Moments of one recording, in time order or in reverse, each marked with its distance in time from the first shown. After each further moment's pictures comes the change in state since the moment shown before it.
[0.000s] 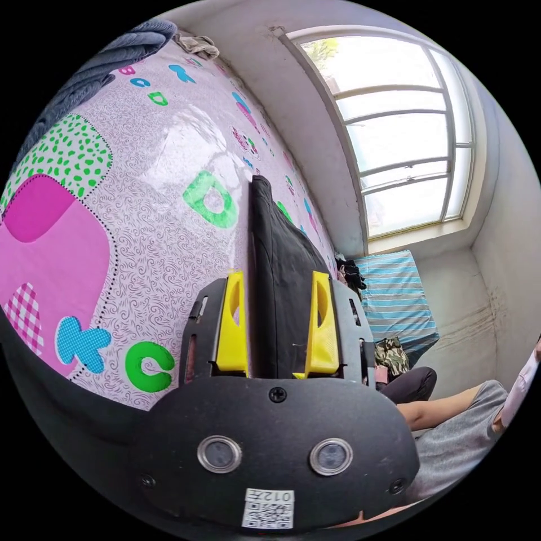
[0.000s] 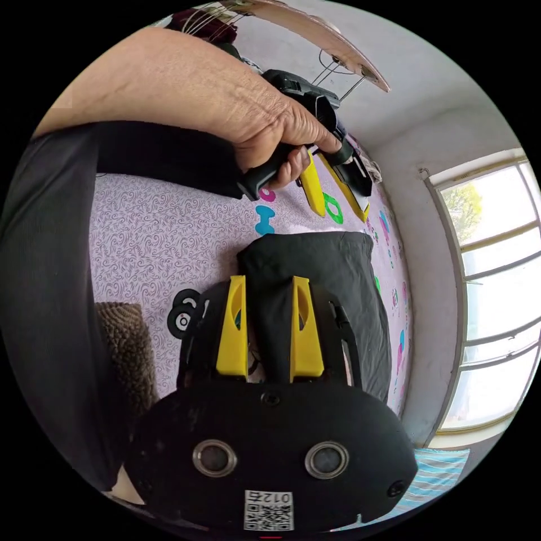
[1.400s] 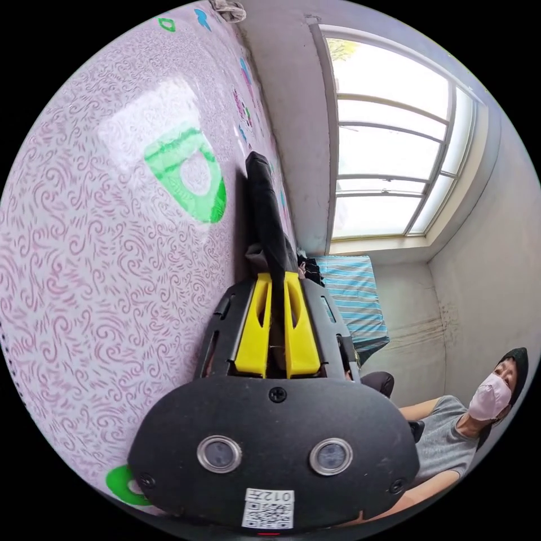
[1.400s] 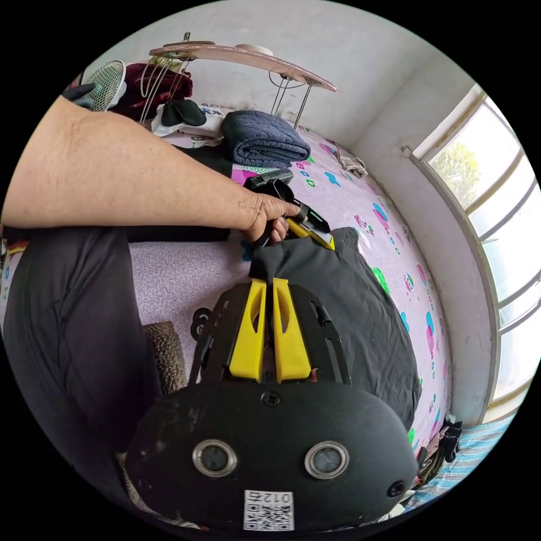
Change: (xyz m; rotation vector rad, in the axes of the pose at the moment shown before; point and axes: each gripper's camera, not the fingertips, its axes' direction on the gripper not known) left arm -0.088 -0.110 0.037 -0.064 0.278 -0.095; right arm -0.030 -0.142 -0.079 0.130 -0.165 0.233
